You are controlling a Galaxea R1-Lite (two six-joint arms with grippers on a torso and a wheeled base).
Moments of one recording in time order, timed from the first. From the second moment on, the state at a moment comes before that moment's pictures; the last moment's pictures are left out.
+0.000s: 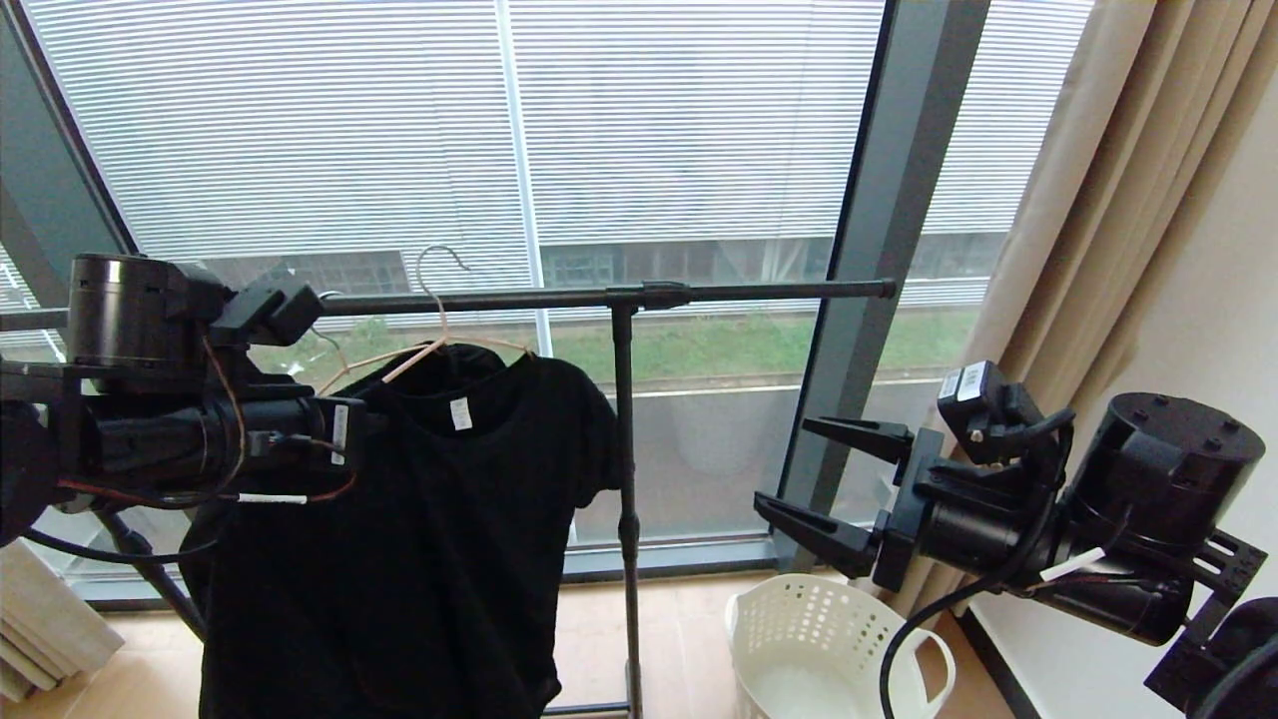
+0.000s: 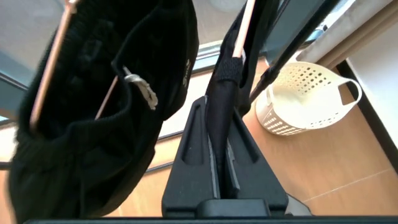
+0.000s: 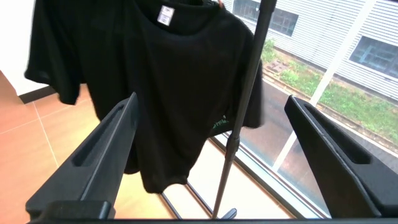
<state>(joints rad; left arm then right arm) -0.14 1.59 -0.89 -0.14 -0.11 0.03 0.48 1.74 -0.43 -1.22 0.46 -0.03</state>
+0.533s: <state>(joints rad) -0.15 1.70 -0.92 -0.20 -0.11 0.01 0.48 1.75 -0.42 -1.22 0.46 -0.03</state>
